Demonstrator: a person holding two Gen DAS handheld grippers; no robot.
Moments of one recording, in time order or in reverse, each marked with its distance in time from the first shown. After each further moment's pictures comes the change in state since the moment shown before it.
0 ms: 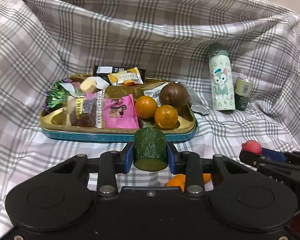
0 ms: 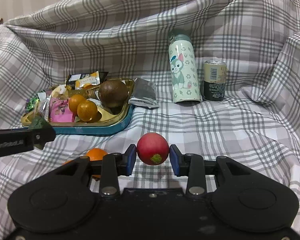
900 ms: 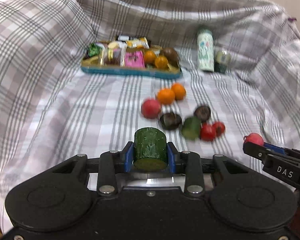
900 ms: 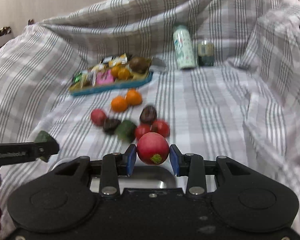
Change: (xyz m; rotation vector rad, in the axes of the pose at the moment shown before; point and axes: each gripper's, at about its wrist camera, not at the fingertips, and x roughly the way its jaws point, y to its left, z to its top) left arm -0.162 -0.024 -0.092 -0.057 0.137 0.031; right arm -0.176 -0.007 -0.093 0.047 0.092 0.109
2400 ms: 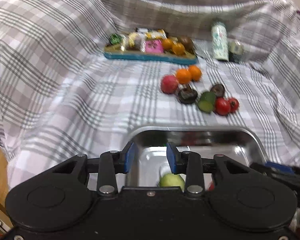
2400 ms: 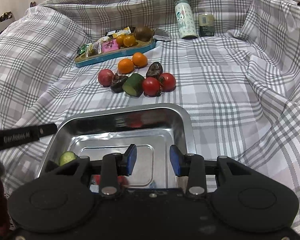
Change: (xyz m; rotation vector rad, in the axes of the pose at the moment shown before) left arm -0.019 0.006 -0.046 -0.030 -0.043 0.127; right arm -0.010 0.009 -0.051 0.007 0.098 -0.003
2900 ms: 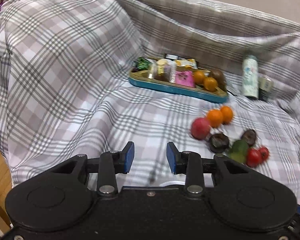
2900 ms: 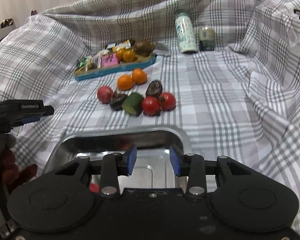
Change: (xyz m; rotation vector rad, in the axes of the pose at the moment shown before) left arm 0.039 0.028 0.041 -0.130 -0.121 0.105; right arm 0.003 0.002 0.015 -0.009 -0.085 -0.013
